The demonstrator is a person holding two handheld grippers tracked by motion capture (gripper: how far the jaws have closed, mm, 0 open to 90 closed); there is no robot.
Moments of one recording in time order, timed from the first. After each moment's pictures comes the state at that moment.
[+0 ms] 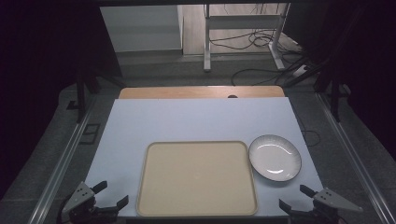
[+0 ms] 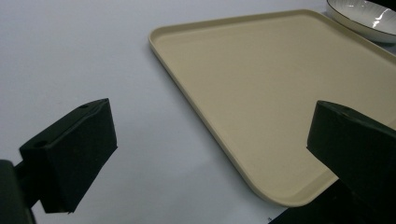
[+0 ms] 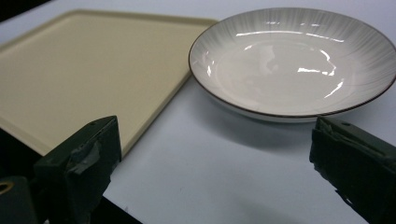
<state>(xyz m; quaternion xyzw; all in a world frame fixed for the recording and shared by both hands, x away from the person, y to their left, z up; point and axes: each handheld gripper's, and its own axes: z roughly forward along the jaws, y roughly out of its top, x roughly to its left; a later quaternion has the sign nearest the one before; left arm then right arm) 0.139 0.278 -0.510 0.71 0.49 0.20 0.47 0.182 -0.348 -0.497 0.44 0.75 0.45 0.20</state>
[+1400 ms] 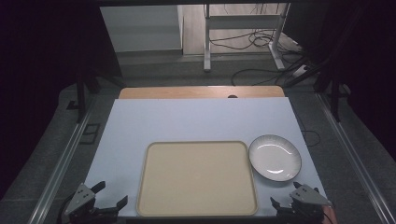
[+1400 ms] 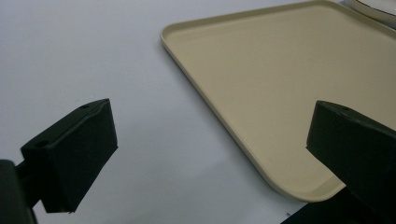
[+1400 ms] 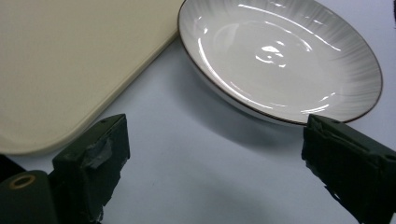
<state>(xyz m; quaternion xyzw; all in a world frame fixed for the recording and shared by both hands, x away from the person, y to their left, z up) 0.138 0.277 -0.513 0.72 0.49 0.22 0.45 0.191 -0.309 -0.497 0.40 0.82 0.31 0.29</state>
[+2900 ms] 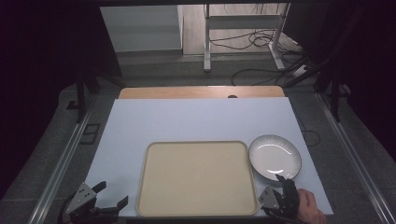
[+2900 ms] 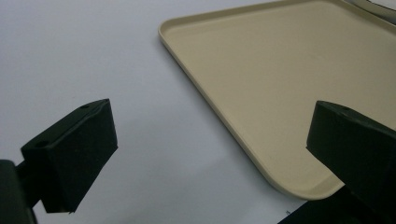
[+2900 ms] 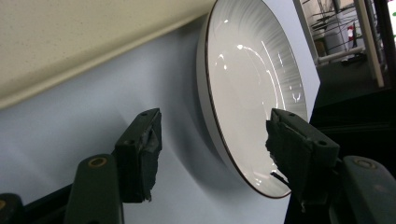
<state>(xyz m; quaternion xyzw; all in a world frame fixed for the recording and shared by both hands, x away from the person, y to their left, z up) 0.140 0.277 -0.514 0.72 0.49 0.21 0.45 0.204 -0.252 -0.509 0.17 0.87 0.09 0.45</state>
